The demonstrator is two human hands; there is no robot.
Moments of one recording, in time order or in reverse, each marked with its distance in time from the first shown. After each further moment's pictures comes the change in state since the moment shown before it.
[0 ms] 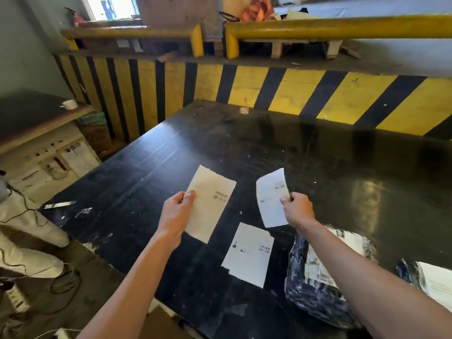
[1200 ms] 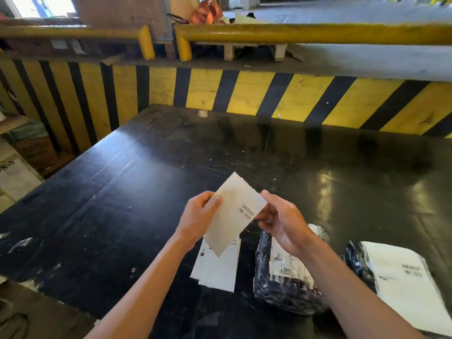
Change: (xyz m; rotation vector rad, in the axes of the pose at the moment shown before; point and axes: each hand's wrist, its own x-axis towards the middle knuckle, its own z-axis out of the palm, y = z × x) left_hand -0.014 0.020 0.102 0.175 -0.410 0.228; right_hand -0.083 -0.012 -0.078 0.753 -0.313 0.079
